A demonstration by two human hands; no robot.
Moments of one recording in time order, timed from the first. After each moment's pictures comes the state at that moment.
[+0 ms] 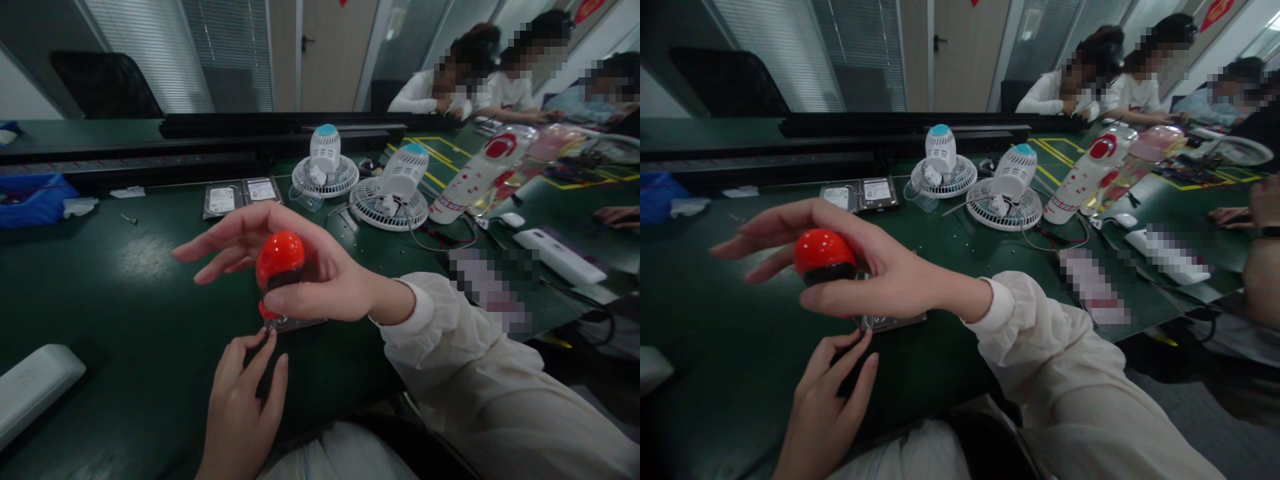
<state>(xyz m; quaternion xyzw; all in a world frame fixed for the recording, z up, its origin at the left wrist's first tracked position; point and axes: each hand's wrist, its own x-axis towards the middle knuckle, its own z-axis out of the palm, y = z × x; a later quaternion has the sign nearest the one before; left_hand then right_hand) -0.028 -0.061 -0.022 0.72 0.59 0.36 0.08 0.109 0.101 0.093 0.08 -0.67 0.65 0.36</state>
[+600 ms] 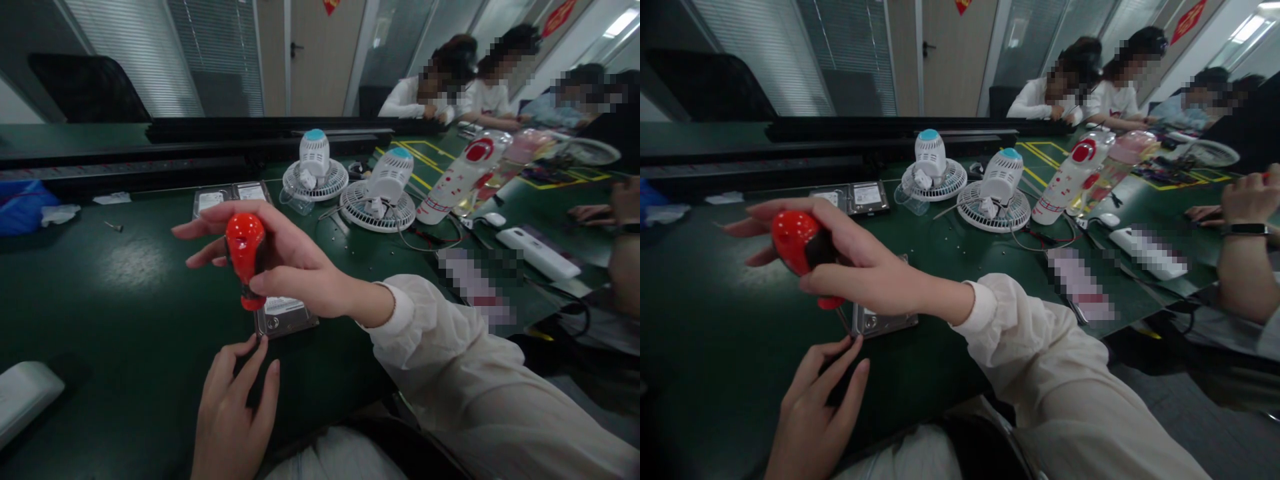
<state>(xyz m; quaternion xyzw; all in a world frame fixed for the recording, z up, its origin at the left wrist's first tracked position) -0.030 -0.061 -0.025 0.73 0.58 0.36 0.05 0.109 0.102 0.092 0.01 -0.66 0.63 0.40</state>
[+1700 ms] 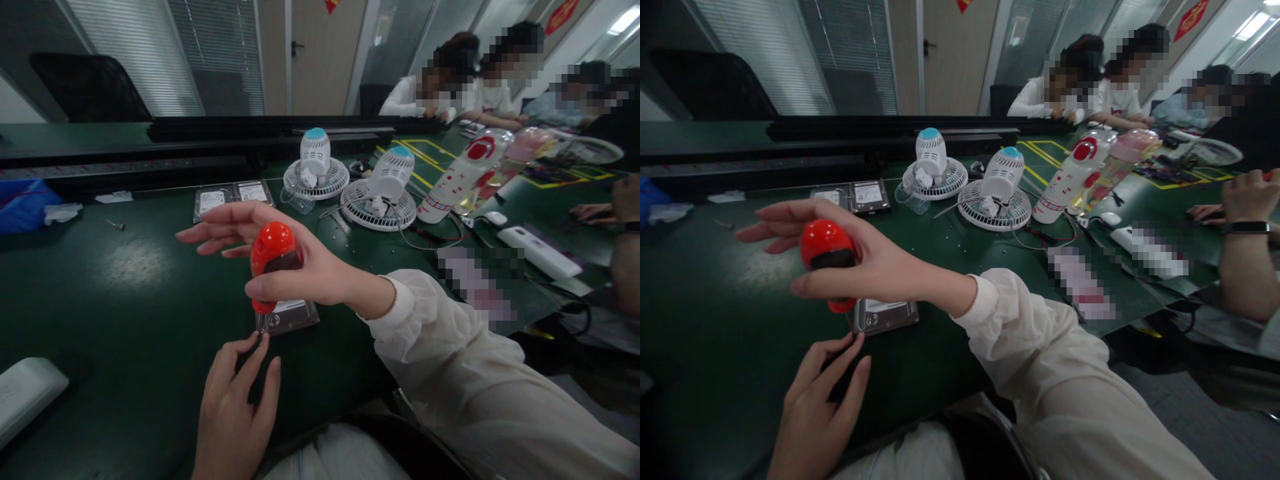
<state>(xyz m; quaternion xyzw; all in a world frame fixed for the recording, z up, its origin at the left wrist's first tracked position) -0.029 -0.061 -0.024 0.72 0.59 0.36 0.08 0.114 0.108 0.102 -0.04 -0.66 0.66 0.36</state>
